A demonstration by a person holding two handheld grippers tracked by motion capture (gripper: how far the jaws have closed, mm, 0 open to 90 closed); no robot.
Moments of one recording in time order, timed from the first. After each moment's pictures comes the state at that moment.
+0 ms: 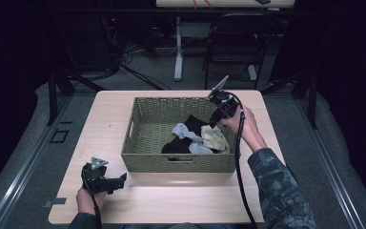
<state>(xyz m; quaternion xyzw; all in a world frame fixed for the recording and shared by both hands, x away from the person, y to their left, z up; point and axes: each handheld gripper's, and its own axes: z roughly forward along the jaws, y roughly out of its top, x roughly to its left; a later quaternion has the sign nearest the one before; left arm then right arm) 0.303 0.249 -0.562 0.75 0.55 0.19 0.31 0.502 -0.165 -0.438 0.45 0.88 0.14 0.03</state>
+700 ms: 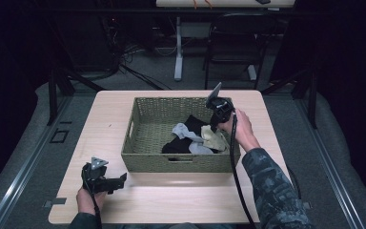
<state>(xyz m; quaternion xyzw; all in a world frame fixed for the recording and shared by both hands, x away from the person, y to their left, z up) 0.303 0.249 -0.562 0.75 0.55 0.19 0.31 0.515 -0.157 -0.473 0.47 0.88 0.08 0.04</state>
